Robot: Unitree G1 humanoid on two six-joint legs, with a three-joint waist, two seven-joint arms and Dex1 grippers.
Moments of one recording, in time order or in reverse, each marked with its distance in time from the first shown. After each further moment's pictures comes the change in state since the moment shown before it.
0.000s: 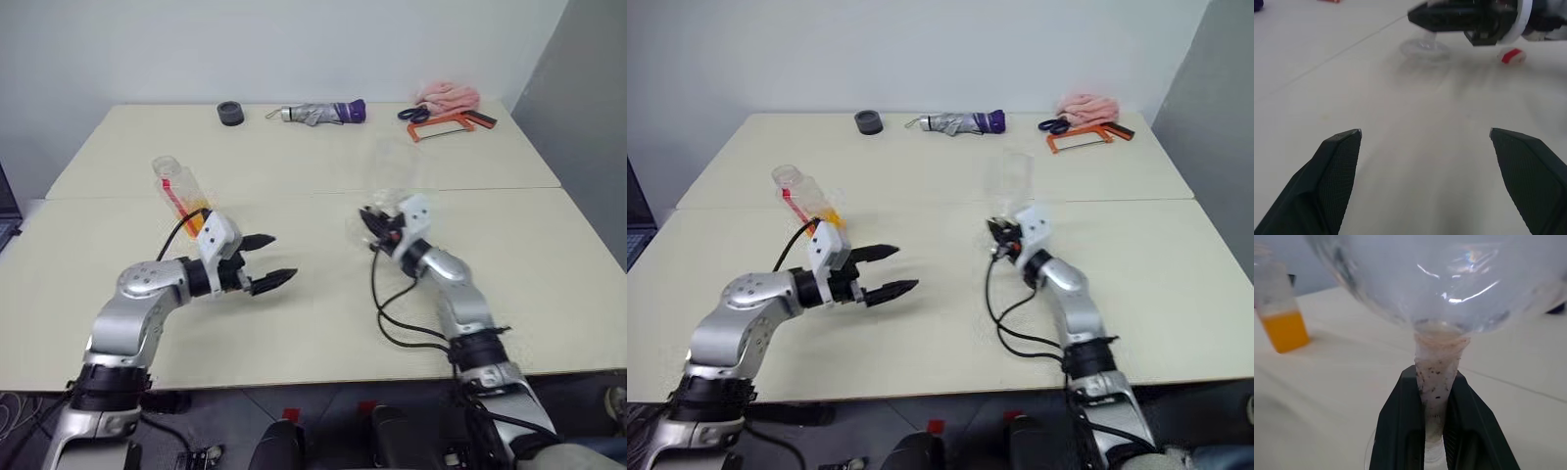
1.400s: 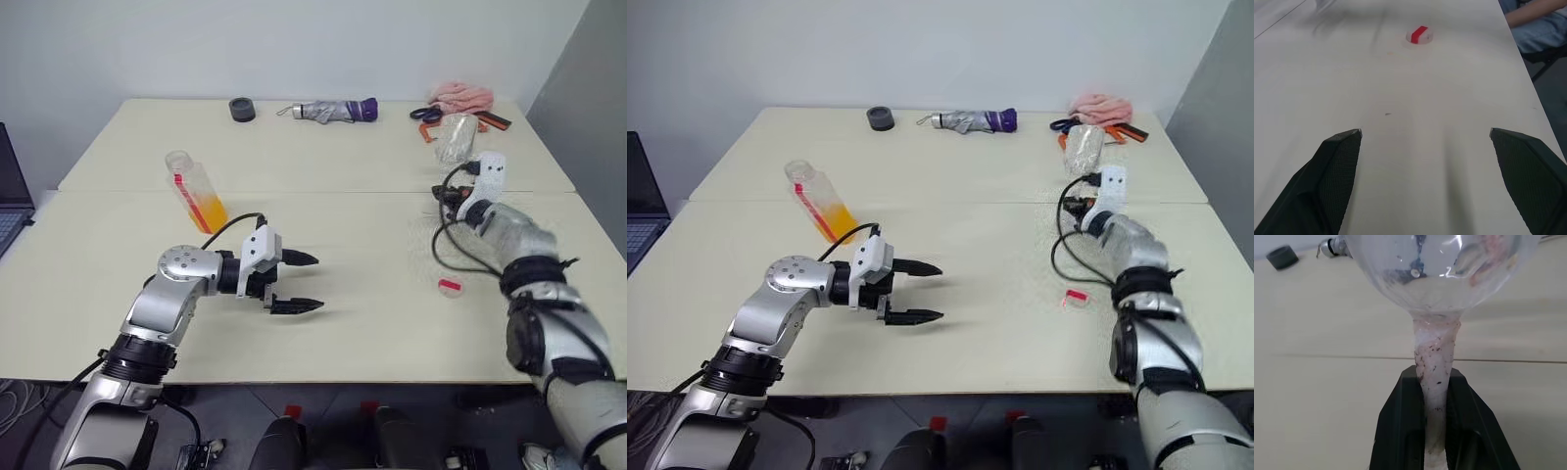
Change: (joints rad) left arm -0.183 -0.033 -0.225 0.138 0.077 -0.161 -0.290; right arm -0.319 -0.293 -0.259 0.531 0.059 0.217 -0.070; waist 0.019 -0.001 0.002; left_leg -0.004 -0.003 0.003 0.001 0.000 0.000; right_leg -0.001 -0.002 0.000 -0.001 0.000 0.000
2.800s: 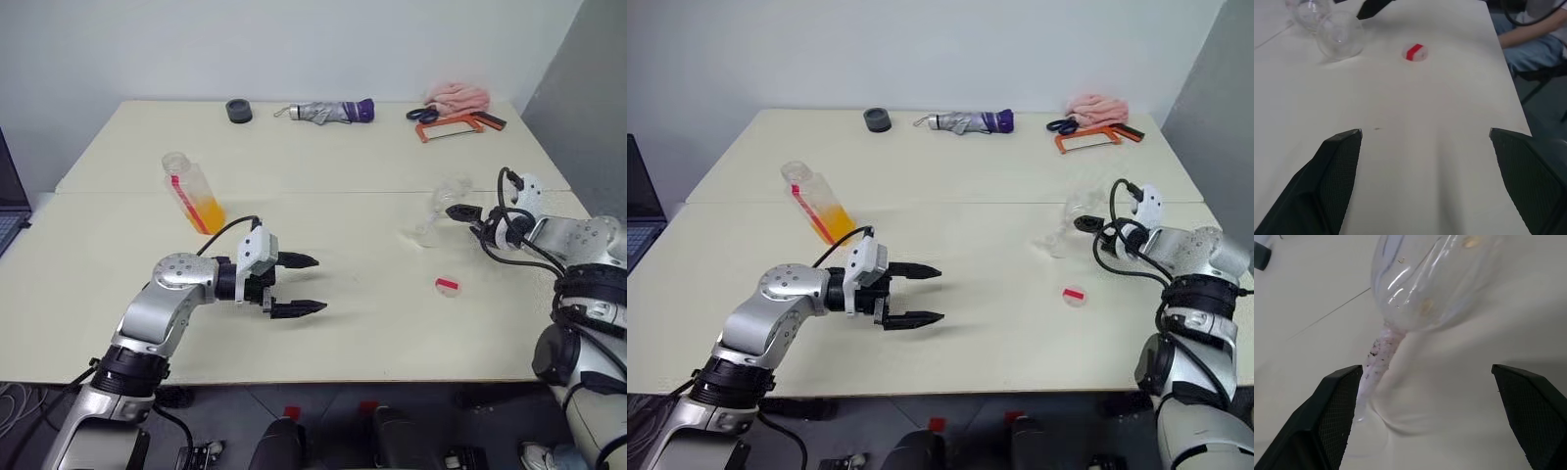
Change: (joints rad) left arm 0.043 0.032 0.005 -0.090 -0.085 0.056 0.024; right arm 0.008 -0.149 -0.273 -0.274 0.281 0.926 -0.128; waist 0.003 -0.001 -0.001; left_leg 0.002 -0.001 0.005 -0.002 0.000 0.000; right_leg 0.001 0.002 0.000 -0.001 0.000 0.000
